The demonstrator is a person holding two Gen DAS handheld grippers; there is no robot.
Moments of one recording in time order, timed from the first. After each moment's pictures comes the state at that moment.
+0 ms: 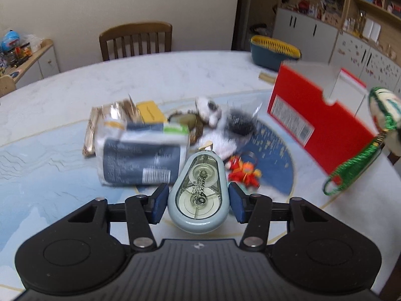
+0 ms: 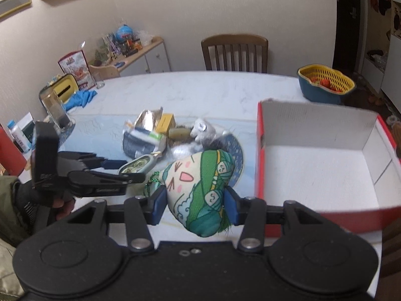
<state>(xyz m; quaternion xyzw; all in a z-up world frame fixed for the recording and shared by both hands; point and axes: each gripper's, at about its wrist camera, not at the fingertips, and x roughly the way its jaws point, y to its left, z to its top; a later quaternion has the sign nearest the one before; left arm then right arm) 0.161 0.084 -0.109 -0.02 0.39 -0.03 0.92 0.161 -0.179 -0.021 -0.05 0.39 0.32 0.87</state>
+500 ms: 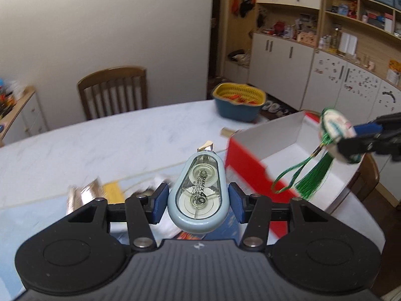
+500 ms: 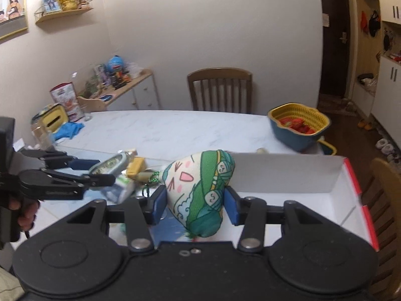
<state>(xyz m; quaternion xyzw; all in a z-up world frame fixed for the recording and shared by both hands) 0.196 0.013 -0.016 0.01 0.32 -0.08 0.94 0.213 -0.239 0.017 -0.04 0.32 0.30 0.90</state>
